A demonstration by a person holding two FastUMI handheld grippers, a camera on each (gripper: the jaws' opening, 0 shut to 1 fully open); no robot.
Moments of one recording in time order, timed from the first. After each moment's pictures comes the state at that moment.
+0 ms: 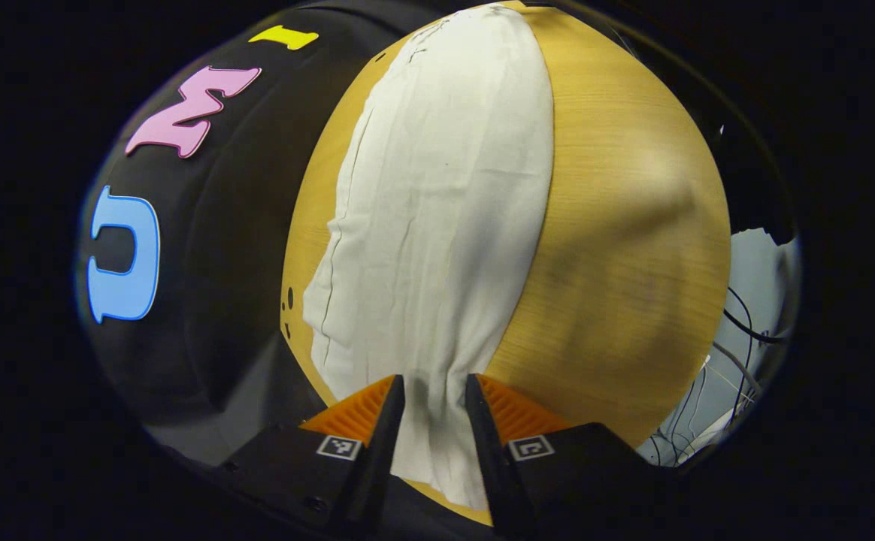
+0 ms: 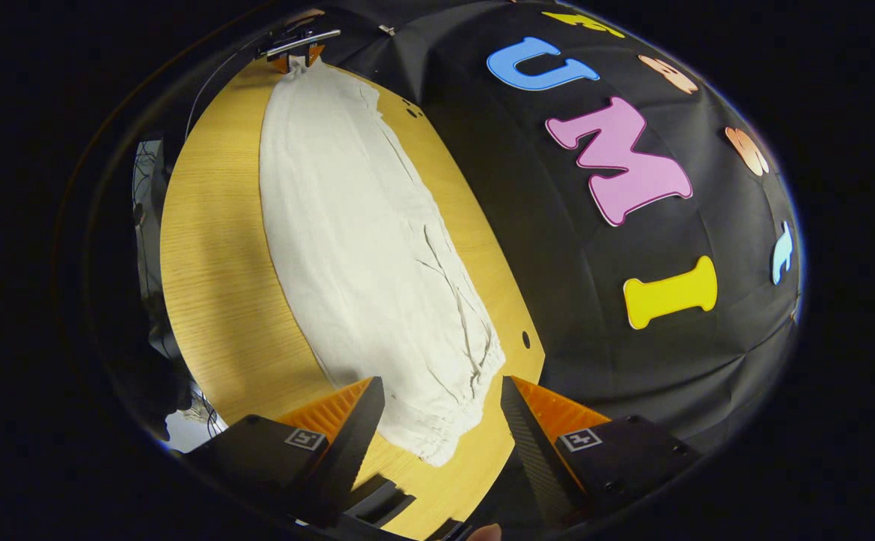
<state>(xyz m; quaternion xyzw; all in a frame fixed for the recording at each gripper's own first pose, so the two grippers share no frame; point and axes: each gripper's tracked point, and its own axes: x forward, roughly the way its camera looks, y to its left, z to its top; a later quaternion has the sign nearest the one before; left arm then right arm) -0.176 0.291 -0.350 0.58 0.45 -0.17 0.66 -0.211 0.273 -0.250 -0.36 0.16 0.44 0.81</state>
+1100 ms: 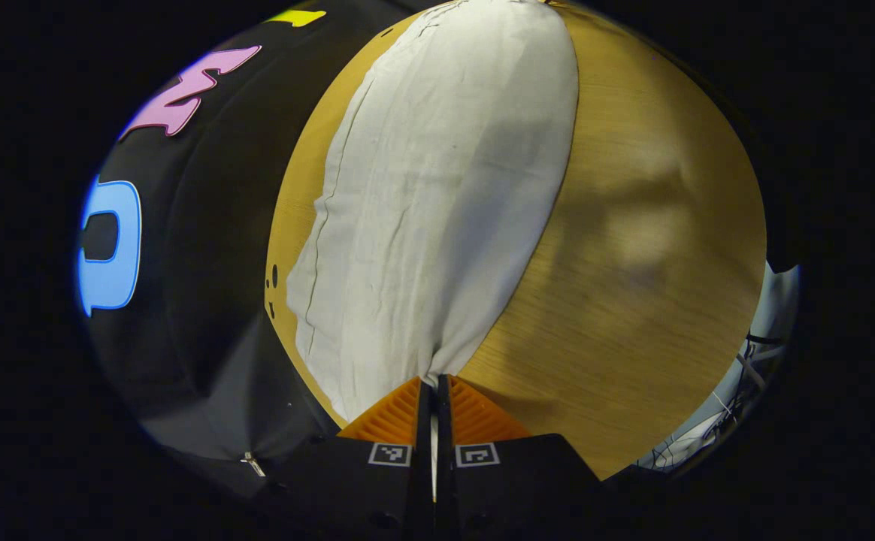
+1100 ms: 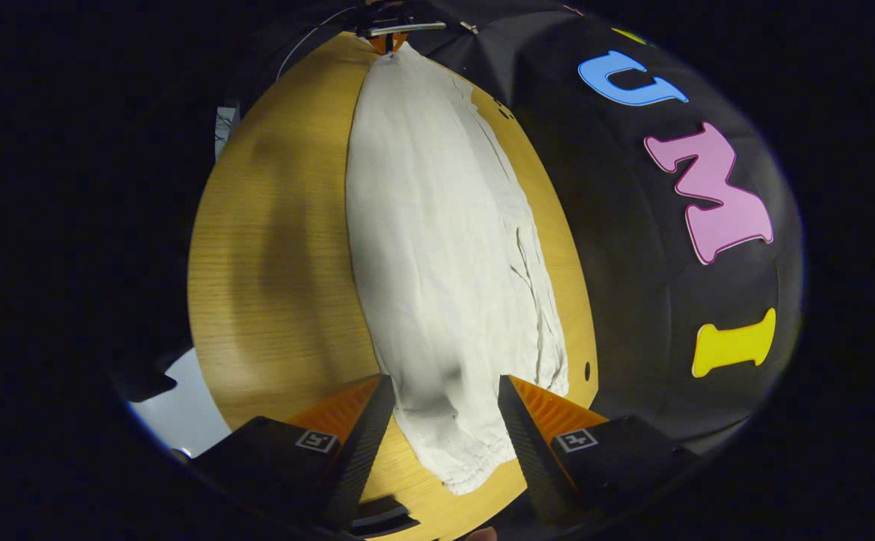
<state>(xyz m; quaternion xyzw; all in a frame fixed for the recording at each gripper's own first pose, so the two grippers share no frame) -0.170 0.290 -0.359 0.56 0.49 -0.14 0.65 -0.227 0.315 -0.305 -0.40 0.15 0.56 0.71</state>
